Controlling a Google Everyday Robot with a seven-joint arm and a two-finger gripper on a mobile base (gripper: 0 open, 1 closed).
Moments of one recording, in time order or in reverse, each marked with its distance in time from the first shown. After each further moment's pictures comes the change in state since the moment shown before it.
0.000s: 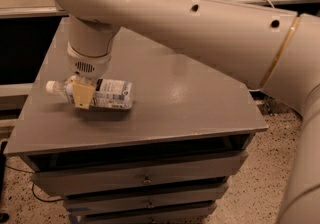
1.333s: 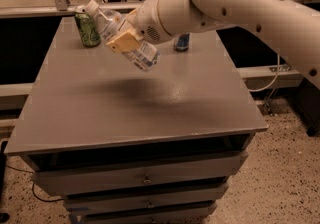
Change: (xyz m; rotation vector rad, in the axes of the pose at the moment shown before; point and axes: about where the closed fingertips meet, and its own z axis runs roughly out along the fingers) arm 0.045 -0.099 -0.121 0.343 -0.667 0.107
